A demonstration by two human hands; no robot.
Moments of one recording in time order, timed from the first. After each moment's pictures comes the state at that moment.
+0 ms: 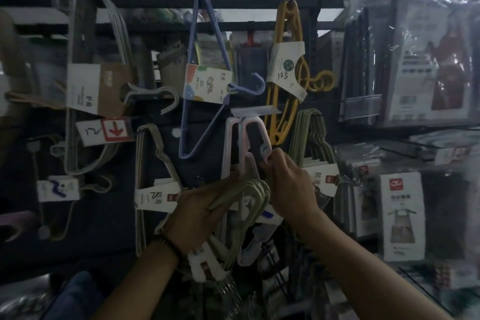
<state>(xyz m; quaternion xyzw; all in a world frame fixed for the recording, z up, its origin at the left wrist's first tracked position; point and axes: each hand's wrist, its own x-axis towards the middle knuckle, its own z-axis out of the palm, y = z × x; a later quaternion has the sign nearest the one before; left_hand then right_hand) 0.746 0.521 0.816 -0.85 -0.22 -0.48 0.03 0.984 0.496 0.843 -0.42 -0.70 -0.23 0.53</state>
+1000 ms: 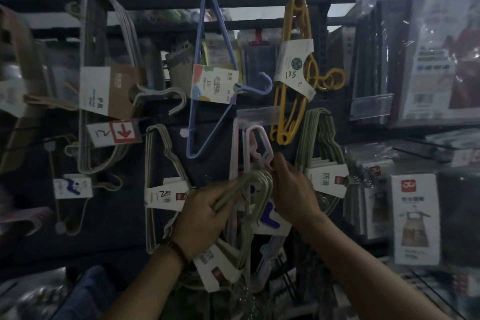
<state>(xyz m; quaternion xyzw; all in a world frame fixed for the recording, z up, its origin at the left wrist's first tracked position) 0.760 0.483 0.832 -0.80 -0.31 -0.52 -0.06 0.985 0.513 0.829 -0.47 -0.72 -0.18 0.47</state>
